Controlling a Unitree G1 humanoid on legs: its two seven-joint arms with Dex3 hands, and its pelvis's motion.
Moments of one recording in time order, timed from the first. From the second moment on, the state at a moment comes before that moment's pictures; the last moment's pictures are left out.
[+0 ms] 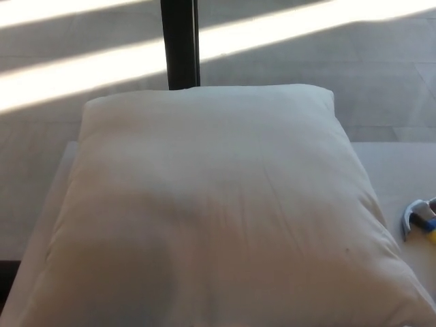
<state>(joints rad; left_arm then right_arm) 0.05 0.55 0.58 1.24 -0.30 -0.21 -0.20 -0.45 -0.60 0.02 0.83 -0.37 0.03 -0.08</state>
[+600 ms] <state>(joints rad) 0.05 0.55 0.58 1.24 -0.30 -0.21 -0.20 -0.49 -0.47 -0.28 0.69 -0.15 0.13 0.04</state>
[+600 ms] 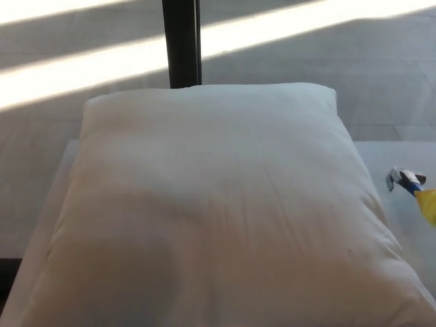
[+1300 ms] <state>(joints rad) 0.07 0.53 0.58 1.24 -0.30 -0.21 -0.20 -0.60 -0.35 -0.50 0.47 0.11 0.41 0.10</state>
